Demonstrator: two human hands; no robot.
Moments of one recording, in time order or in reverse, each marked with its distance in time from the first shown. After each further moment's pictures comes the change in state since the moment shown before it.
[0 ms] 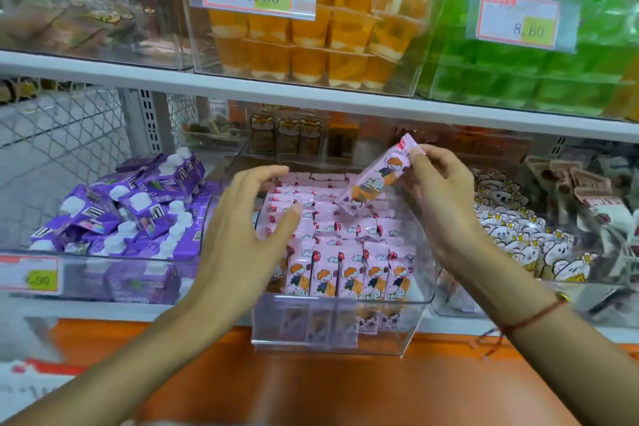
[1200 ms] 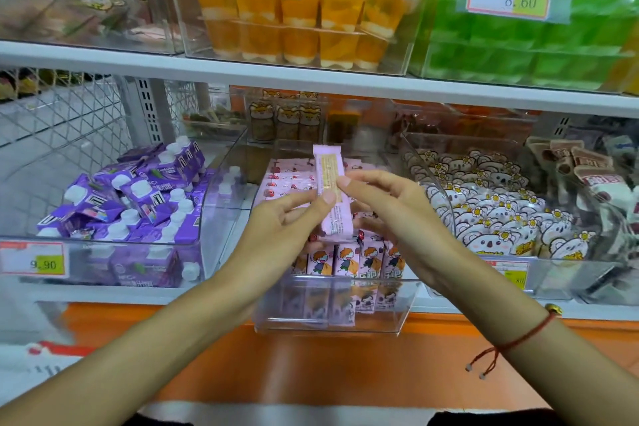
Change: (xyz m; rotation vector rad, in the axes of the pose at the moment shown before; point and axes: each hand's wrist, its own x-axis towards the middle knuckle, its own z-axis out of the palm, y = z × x) left_hand -0.007 0.020 0.026 -0.535 -0.293 -0.371; right_hand -0.050 -0.003 0.003 -0.153 -0.431 0.225
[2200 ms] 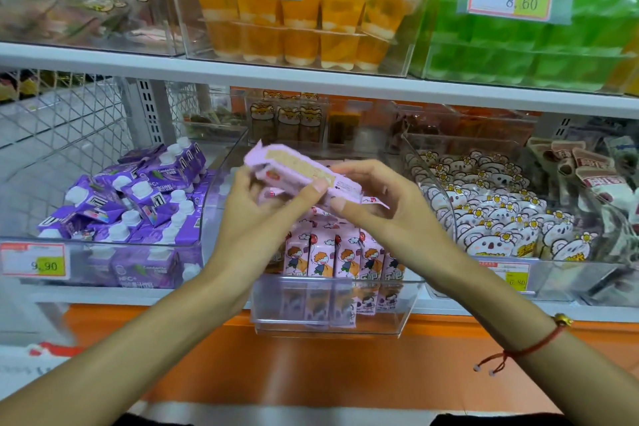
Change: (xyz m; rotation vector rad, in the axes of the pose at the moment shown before) left_hand -0.002 0.014 -0.007 -0.102 0.233 0.097; right_hand -0.005 0.005 -0.004 -0.247 -0.153 -0.398
